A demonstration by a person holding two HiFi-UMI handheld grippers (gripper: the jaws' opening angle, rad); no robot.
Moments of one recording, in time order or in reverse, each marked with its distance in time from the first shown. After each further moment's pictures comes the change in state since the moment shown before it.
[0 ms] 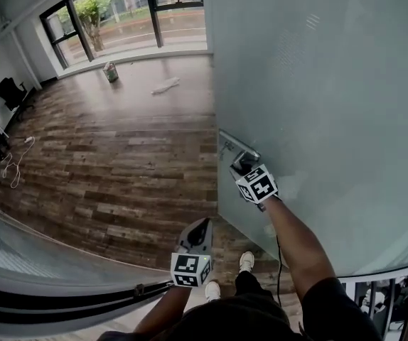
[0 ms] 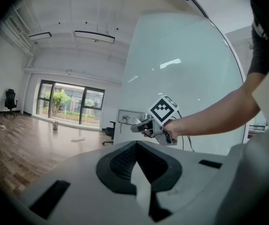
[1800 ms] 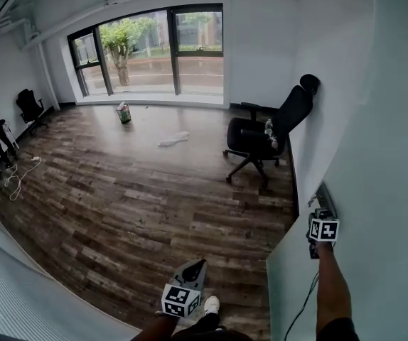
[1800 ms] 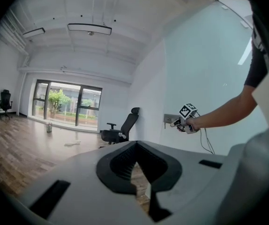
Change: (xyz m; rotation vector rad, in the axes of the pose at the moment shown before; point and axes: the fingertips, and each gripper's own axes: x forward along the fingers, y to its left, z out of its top) left arm 0.330 -0.002 0.062 0.022 0.011 0.009; right arm -0.061 -0.564 -0.112 0.403 0.076 -0.492
